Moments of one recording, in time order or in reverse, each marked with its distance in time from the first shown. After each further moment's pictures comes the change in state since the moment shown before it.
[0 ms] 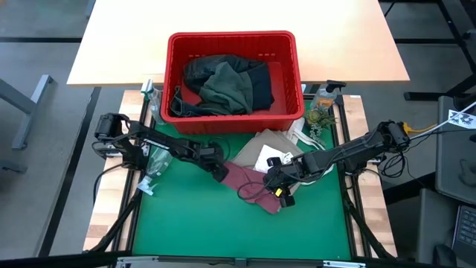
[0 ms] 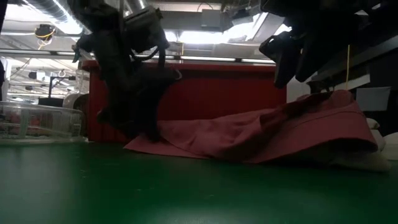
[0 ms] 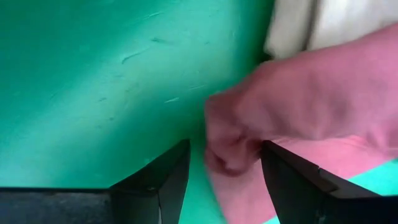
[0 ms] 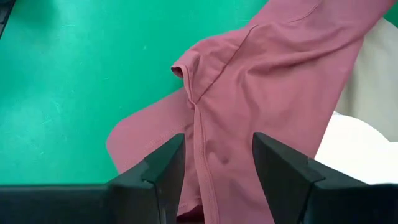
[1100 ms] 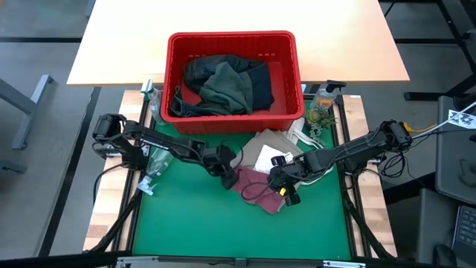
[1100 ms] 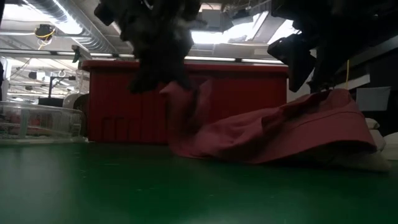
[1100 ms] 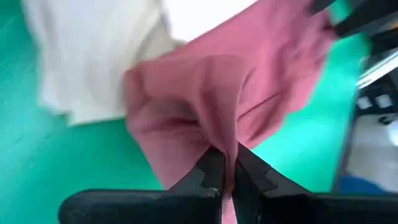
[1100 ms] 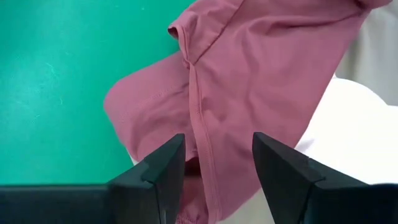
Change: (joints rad) left arm -0.071 -0.018 0.215 0.053 0.160 0.028; right arm 0.000 -0.025 0.000 -0.115 0.000 -0.025
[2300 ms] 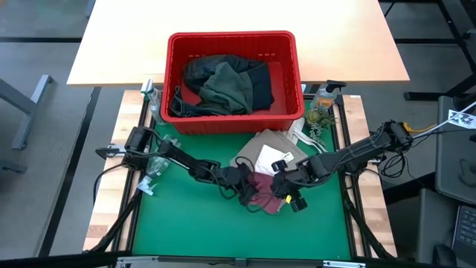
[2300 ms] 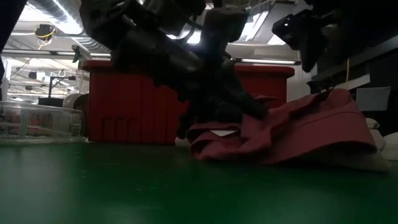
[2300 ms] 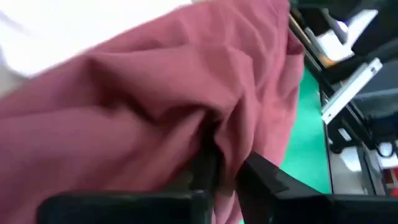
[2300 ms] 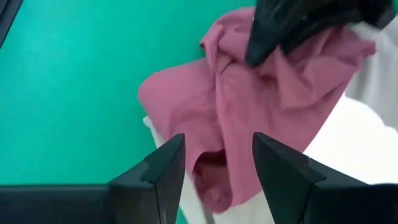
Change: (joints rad) left arm -0.108 0.375 0.001 0.696 -0.133 0.007; right arm 0.079 -0.001 0.090 -0.106 0.013 -0.065
